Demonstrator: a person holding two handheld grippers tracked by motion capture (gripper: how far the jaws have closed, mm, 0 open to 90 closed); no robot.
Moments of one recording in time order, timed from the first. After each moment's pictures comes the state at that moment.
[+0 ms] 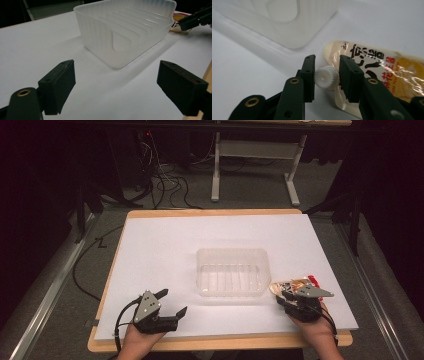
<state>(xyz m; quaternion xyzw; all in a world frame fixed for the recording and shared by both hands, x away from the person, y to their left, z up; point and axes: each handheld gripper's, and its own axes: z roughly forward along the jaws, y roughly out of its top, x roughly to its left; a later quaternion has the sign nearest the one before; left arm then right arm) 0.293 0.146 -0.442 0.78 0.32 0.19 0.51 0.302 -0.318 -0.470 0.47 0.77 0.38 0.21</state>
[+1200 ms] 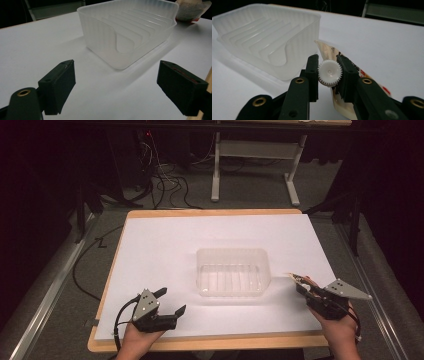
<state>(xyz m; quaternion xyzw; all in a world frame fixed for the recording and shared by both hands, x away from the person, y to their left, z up) 0.296 0.149 -0.441 0.77 0.32 0.19 0.51 0.283 -0.357 -0.419 0.46 0.71 0.46 0.27</state>
